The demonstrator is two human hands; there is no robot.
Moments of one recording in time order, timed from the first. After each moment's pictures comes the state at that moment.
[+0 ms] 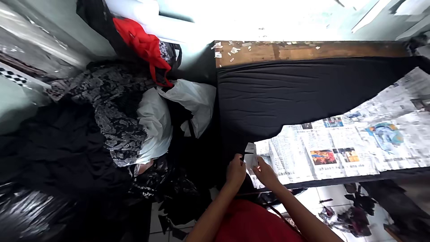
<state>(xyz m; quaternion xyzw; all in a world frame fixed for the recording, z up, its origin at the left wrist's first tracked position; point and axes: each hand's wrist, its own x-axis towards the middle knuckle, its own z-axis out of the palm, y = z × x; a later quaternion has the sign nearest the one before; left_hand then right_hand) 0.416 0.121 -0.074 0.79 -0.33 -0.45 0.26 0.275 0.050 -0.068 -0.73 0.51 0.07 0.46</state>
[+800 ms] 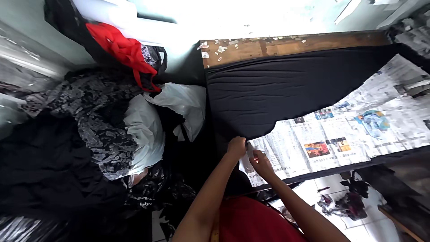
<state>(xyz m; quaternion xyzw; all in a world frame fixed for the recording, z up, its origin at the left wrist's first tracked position) 0.455 0.018 -0.066 0.70 -0.58 -0.41 0.05 0.279 0.033 -0.083 -0.71 0.54 -0.01 0.45</state>
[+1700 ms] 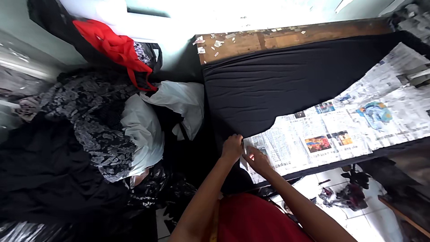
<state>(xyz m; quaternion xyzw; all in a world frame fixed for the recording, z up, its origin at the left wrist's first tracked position) 0.462 0.045 -0.073 0.73 -0.60 -0.33 0.10 0.297 0.033 -0.076 -0.74 0.52 0.06 0.42</state>
